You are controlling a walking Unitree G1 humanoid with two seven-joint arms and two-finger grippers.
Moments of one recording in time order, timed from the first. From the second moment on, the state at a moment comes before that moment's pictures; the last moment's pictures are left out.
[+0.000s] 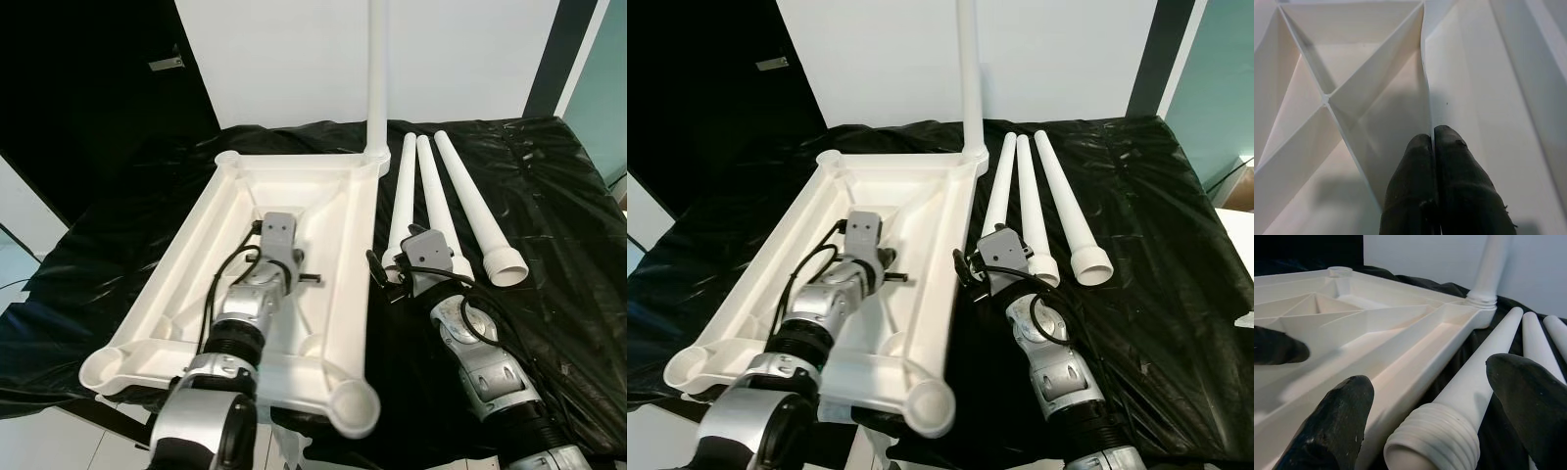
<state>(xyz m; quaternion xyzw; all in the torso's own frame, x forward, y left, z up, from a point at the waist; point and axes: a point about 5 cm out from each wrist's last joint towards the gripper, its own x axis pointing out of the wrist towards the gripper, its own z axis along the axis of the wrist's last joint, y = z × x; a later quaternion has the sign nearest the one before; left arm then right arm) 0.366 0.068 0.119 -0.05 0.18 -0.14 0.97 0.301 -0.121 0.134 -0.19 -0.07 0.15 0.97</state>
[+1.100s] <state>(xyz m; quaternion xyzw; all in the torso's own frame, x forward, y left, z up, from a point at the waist) 0.282 0.104 0.152 -0.05 -0.03 -0.41 0.91 0.285 -0.126 0.158 -0.08 -0.14 0.10 0.98</state>
